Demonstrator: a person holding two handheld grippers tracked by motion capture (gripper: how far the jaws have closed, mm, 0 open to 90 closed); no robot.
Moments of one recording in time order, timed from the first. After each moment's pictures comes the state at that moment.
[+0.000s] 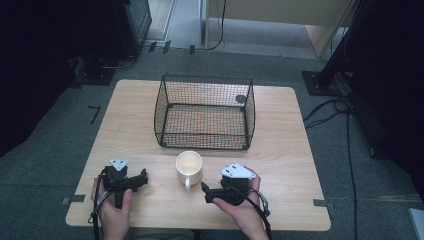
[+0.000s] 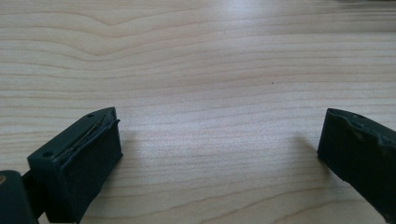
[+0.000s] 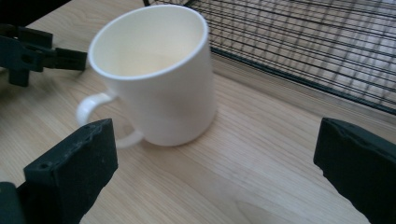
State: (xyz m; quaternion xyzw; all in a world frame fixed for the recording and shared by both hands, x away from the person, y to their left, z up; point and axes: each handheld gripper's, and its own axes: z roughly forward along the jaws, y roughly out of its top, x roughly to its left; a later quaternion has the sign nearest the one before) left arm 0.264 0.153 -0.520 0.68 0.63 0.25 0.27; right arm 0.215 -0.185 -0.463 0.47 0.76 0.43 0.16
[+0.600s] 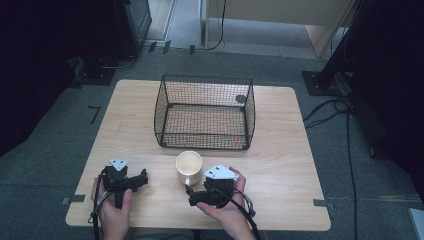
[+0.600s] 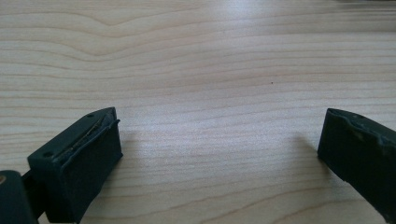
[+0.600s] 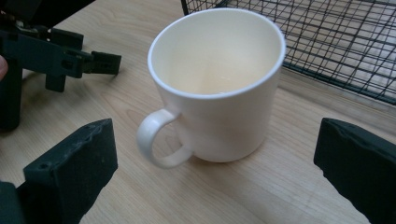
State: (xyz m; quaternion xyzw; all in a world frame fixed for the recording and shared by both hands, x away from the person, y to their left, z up) left arm 0.264 0.153 -0.520 0.68 0.63 0.25 0.27; right arm 0.213 -0.145 -0.462 0.46 0.77 0.43 0.14
